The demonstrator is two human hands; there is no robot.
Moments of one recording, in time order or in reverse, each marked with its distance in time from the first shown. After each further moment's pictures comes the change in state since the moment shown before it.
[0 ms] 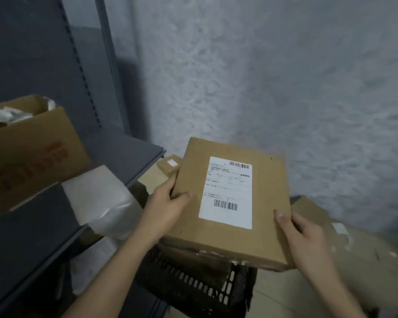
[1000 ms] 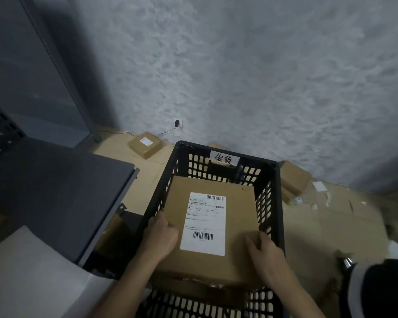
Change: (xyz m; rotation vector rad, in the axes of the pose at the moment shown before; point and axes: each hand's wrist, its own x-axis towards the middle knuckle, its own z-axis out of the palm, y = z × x) left_hand 0.170 -0.145 0.016 0.385 -0.207 -0.479; right_hand 0.095 0.068 0.124 -0.466 -0.220 0.478
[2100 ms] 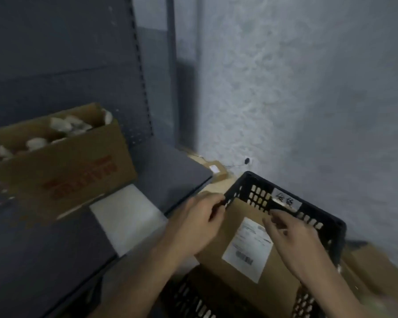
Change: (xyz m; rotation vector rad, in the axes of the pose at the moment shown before) left_hand -0.158 0.043 -0.067 0.165 0.542 0.506; right_hand -0.053 -0.112 -0.058 -0.243 0.076 -0.759
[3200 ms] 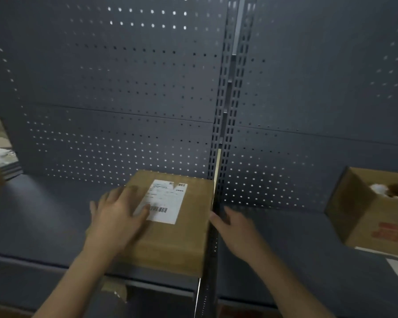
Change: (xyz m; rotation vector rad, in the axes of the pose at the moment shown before) left_hand -0.538 -0.186 -0.344 0.475 0.895 -1.121; right_hand -0.262 -0.486 0.242 0.245 -0.823 -0.825
